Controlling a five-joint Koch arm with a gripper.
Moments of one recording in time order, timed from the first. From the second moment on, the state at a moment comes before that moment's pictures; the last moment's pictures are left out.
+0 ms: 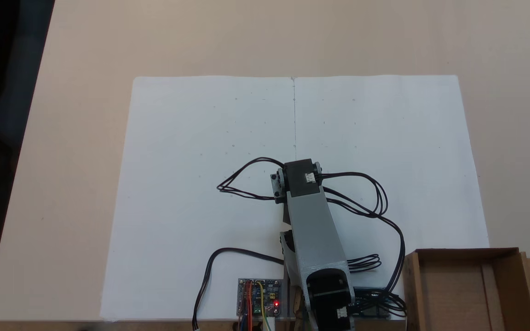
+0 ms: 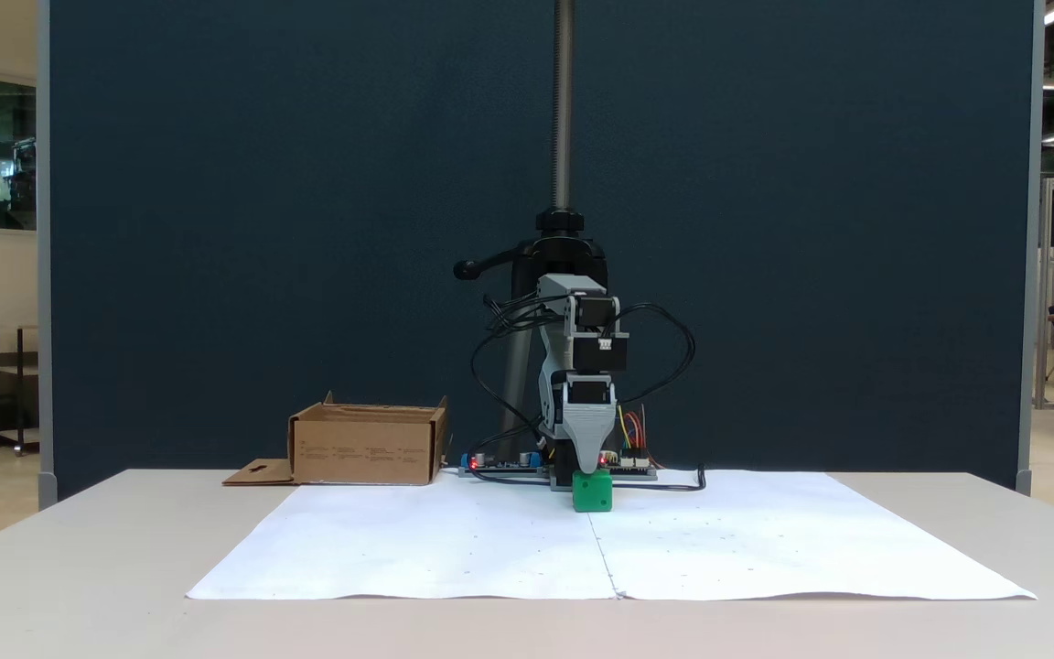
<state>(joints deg) -11.0 129.1 138.1 52.1 11.8</state>
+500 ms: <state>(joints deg) -11.0 129.1 138.2 47.3 11.8</state>
